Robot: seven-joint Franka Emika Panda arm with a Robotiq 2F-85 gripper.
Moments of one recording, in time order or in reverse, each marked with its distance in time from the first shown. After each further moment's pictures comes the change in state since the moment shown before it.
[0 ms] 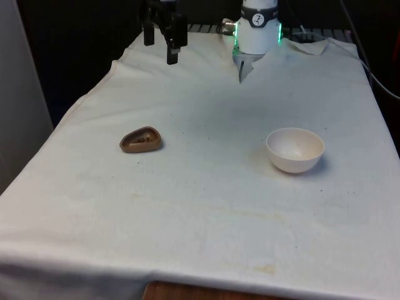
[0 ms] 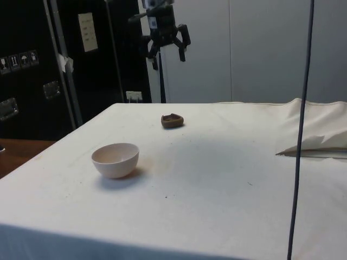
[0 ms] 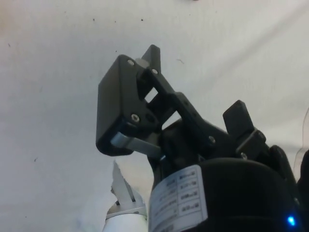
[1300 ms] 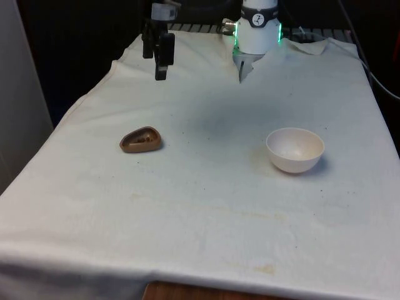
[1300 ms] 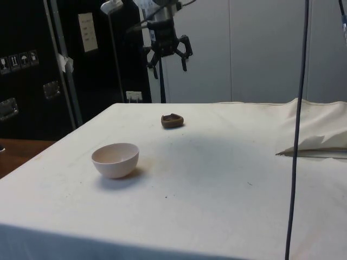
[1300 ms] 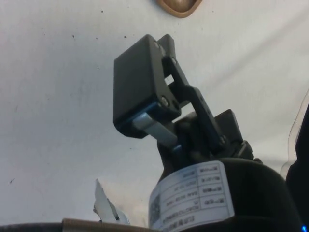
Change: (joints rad) arm 0.001 0.060 -0.010 -0.014 -0.052 0.091 0.281
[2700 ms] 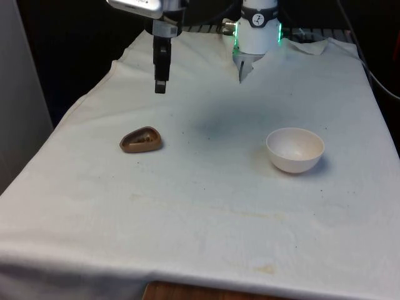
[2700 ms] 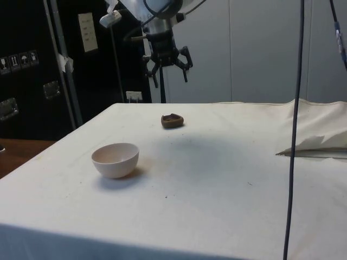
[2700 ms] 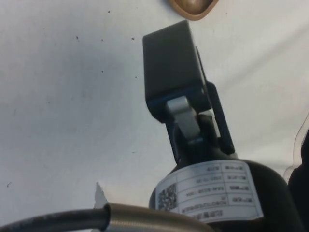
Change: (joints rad) arm 0.011 0.052 0.004 0.000 0.002 0.013 0.300
